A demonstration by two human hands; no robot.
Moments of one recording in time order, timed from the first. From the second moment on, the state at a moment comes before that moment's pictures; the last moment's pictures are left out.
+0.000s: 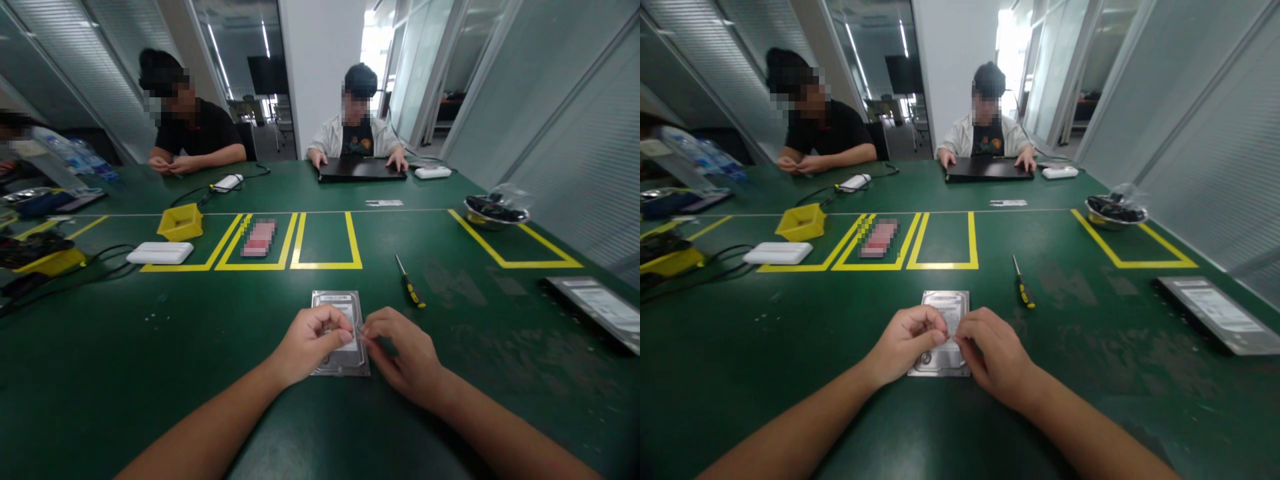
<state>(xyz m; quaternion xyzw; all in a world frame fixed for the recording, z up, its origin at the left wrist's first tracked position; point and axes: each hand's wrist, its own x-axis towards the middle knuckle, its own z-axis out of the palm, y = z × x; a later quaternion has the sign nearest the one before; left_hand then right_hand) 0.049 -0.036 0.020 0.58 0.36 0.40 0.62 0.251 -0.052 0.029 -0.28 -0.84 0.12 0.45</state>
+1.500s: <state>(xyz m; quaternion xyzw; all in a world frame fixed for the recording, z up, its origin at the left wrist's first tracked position) 0.044 -0.034 0.018 0.62 0.34 0.34 0.62 0.239 -0.057 0.018 -0.28 -0.83 0.11 0.47</state>
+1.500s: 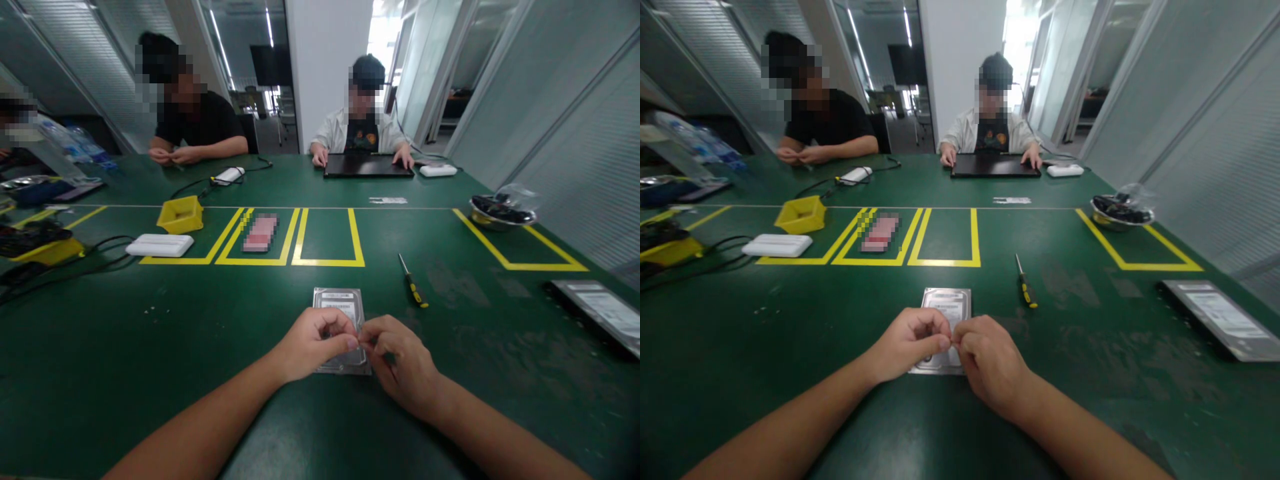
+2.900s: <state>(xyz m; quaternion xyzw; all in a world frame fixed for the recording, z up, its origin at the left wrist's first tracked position) 0.025 0.020 -0.003 0.77 0.53 0.24 0.26 0.257 0.027 0.106 -0.51 -0.86 0.00 0.03</state>
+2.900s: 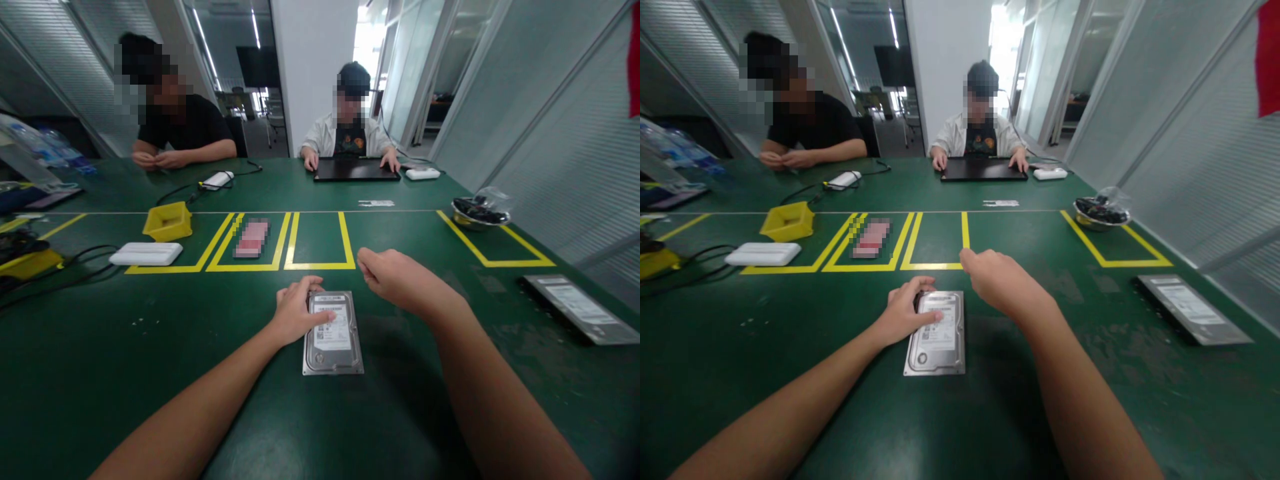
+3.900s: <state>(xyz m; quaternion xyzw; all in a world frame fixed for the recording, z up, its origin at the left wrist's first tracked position) 0.025 0.018 0.000 0.76 0.53 0.25 0.27 0.248 0.057 0.050 -0.45 -0.88 0.13 0.08</state>
